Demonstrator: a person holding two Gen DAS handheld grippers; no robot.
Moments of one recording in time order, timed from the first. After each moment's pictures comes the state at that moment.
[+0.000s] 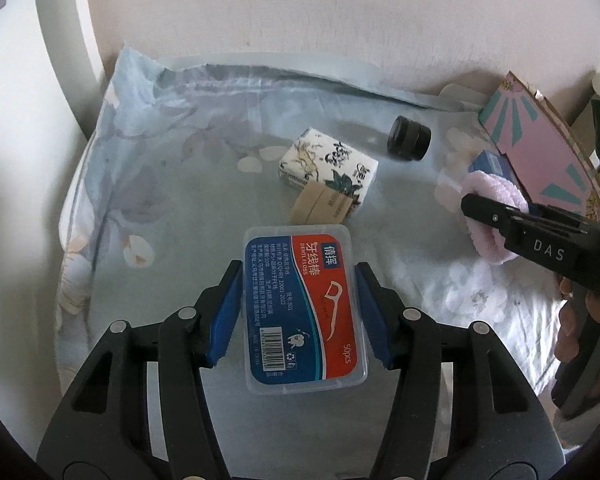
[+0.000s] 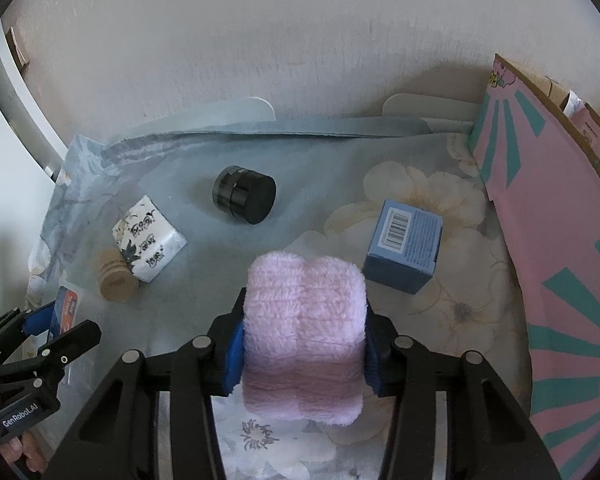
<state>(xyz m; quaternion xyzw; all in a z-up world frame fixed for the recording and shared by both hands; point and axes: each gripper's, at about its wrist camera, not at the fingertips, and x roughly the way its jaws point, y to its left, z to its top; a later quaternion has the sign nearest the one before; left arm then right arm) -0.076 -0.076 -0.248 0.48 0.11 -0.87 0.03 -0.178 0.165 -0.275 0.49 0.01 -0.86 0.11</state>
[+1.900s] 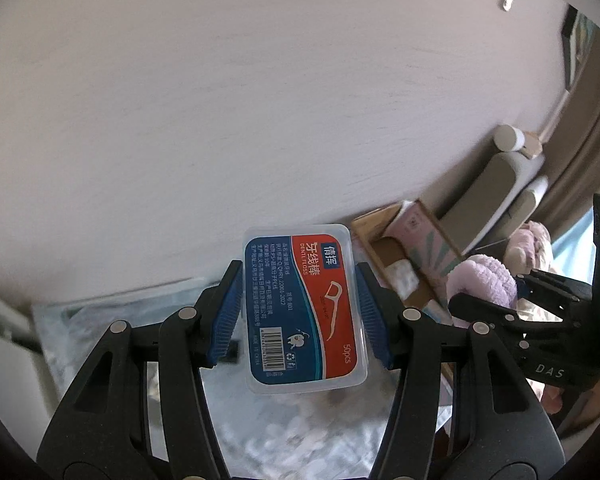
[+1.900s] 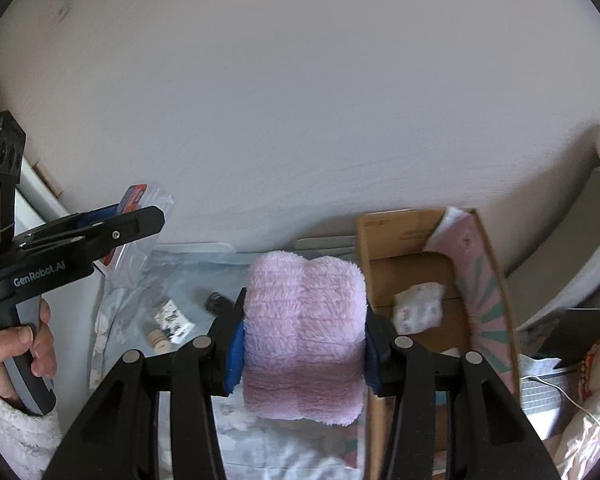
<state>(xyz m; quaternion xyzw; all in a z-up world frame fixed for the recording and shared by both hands) -0.225 0.034 -0.041 0.42 0.08 -0.90 -0.12 -0.182 0.294 -0.090 0.45 -0.02 -0.89 0.09</state>
